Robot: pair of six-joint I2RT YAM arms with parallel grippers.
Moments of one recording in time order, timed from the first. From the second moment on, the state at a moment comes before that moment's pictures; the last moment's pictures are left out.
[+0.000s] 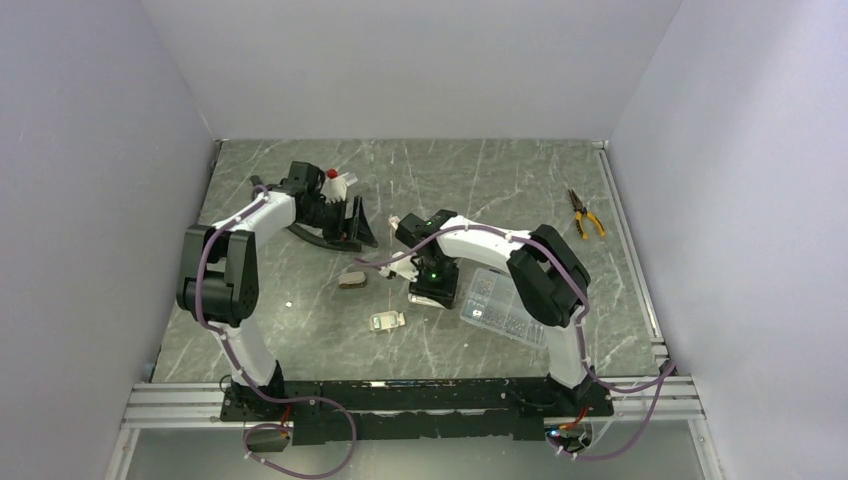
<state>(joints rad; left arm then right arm) -0.16 1.81 1.23 -0.56 0.79 -0.09 0.81 2.00 1.42 -1.01 -0.11 -0.54</state>
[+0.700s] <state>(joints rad) -0.08 1.71 1.21 -0.56 0.79 -0.09 0.91 2.15 1.57 -1.18 0.08 -0.49</state>
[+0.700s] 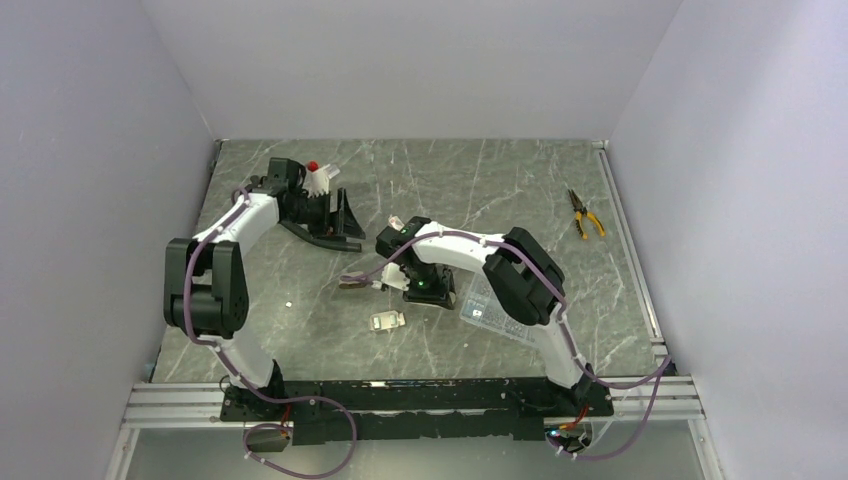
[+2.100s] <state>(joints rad) -0.29 1.66 1.20 -0.51 0.89 0.18 0.51 1.43 1.05 -0.57 -0.54 -0.54</state>
